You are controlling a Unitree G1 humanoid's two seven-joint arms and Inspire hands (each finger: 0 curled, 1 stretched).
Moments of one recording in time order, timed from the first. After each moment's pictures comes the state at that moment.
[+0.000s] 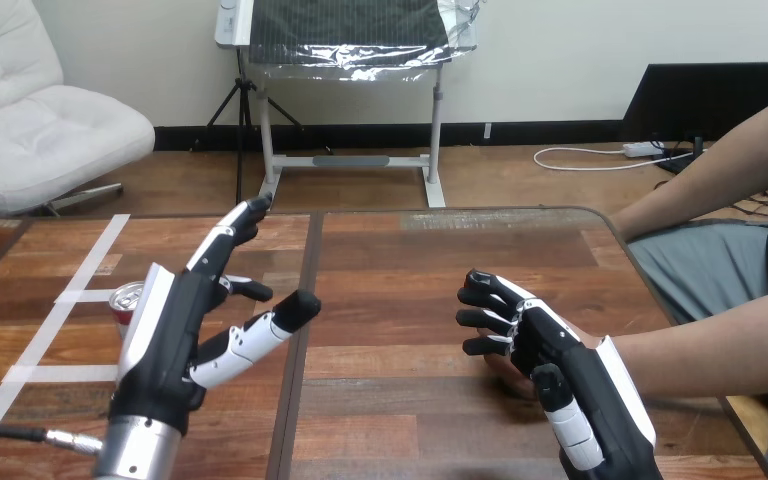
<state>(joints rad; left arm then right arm) 0.08 0.23 0.03 0.17 0.21 -0.53 -0.01 0.18 -0.10 0.03 0.34 0.02 -0.79 0.29</state>
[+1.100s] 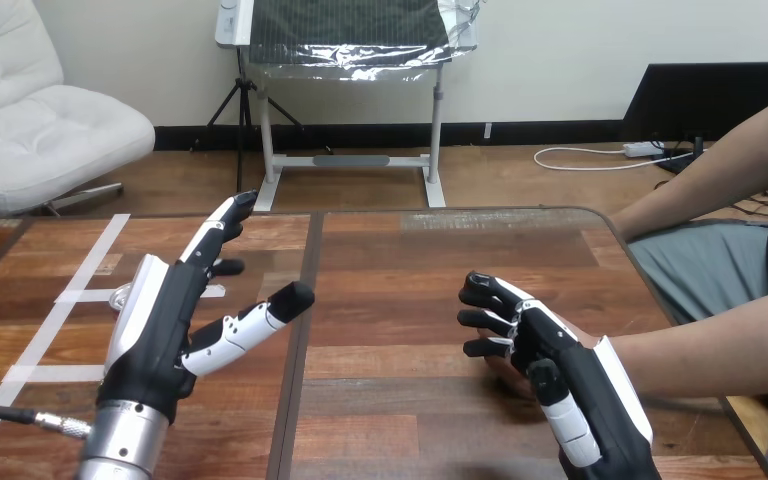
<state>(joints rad) 0.05 0.27 0.03 0.16 0.25 -0.44 -0.01 0.18 -0.10 0.03 0.33 0.01 -0.74 0.27</state>
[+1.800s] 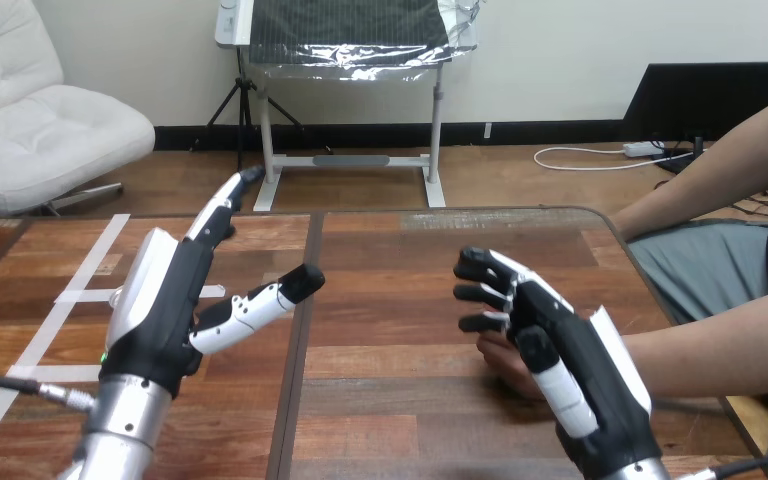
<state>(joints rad) -0.01 0.29 0.03 0.16 0.35 -0.42 0.02 0.18 -0.09 0.04 0.14 0.00 -0.57 0.26</state>
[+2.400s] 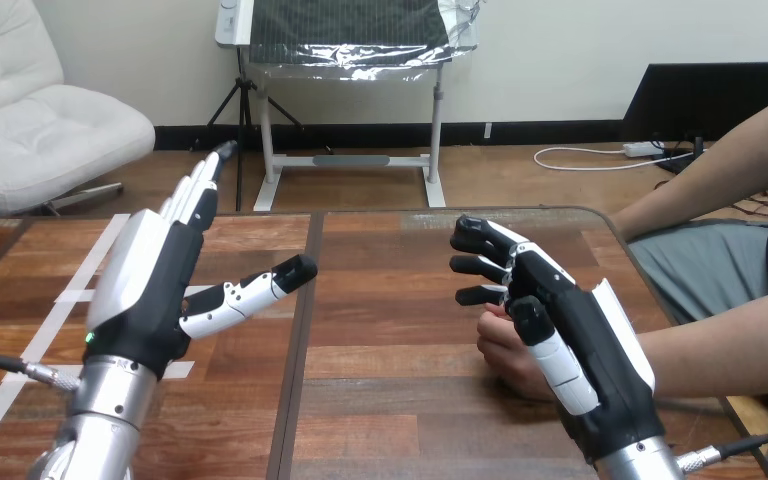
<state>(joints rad) -0.05 0.35 0.03 0.16 0.45 -0.38 0.07 0.18 -0.09 0.05 0.01 -0.01 -0.49 0.25</state>
